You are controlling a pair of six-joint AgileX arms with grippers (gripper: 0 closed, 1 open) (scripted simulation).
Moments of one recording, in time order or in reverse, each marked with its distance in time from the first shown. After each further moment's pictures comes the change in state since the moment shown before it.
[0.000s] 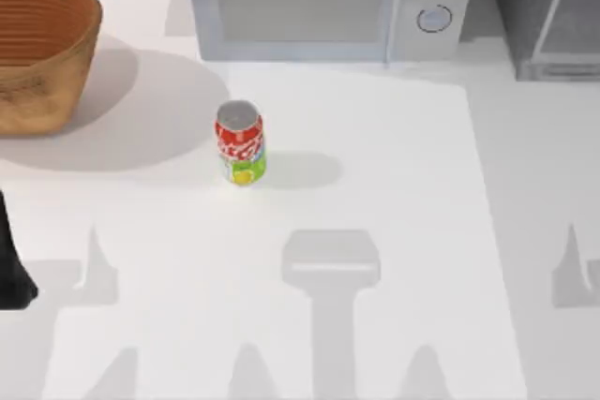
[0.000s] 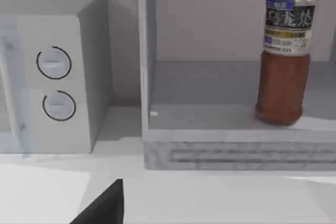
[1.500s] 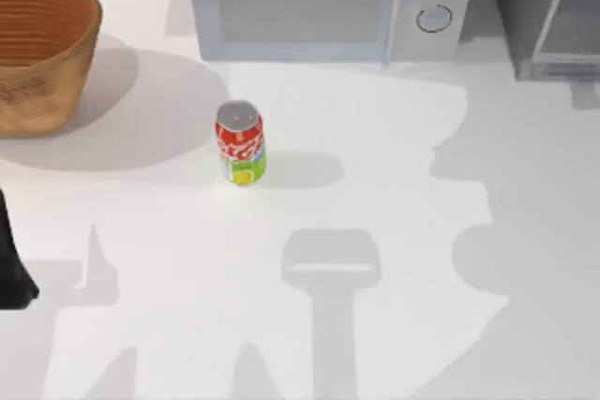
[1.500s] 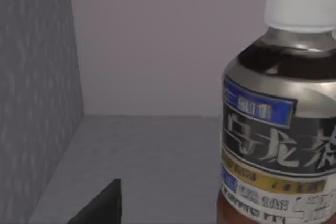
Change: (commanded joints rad) left arm 0.000 0.000 0.000 0.000 0.000 0.000; right arm -0.272 1.913 0.859 1.026 -0.279 0.010
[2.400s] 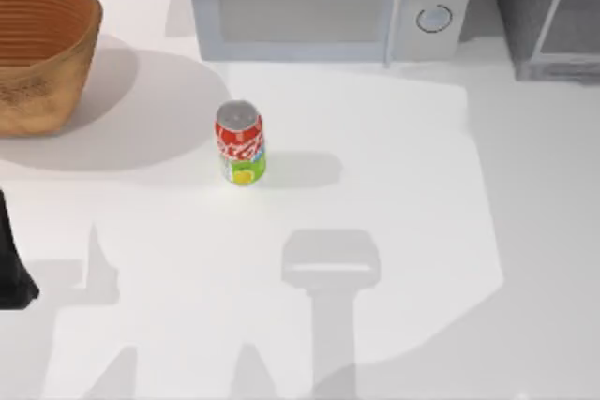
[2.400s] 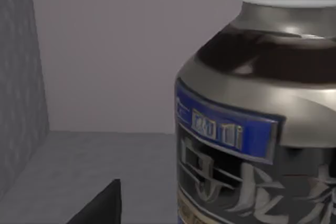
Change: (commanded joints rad) left arm 0.000 0.000 0.000 0.000 0.000 0.000; right arm -0.004 0.229 0.215 0.043 -0.003 -0.001
